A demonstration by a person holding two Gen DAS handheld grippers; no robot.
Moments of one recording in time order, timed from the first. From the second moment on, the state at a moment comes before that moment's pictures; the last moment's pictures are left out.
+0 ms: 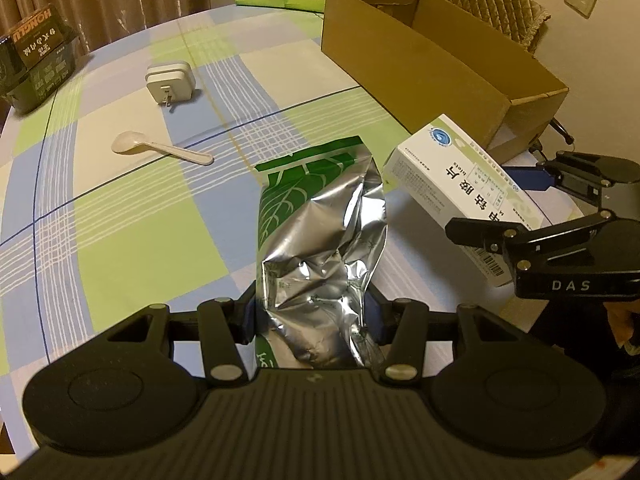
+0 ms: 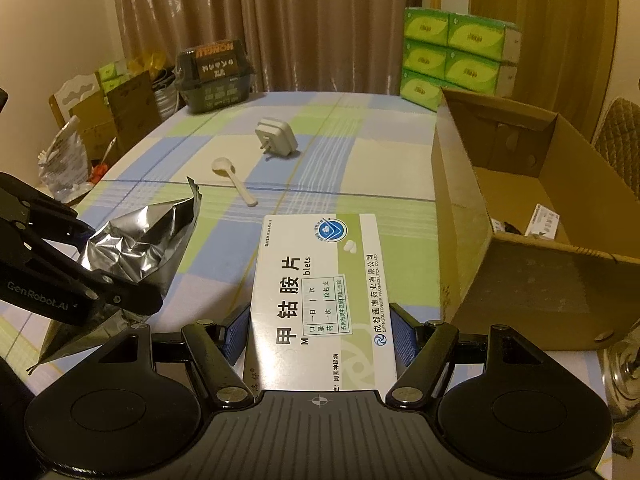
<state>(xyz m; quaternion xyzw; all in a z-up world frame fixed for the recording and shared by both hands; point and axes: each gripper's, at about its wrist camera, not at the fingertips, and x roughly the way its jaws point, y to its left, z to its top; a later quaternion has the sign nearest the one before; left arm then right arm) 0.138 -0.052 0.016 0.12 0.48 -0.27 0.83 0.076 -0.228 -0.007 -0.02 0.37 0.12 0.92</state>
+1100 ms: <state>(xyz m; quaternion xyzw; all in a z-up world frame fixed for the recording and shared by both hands) 0.137 -0.106 0.058 0.09 0.43 -0.29 0.85 0.063 -0.289 0.047 -0.01 0.30 0.05 0.95</state>
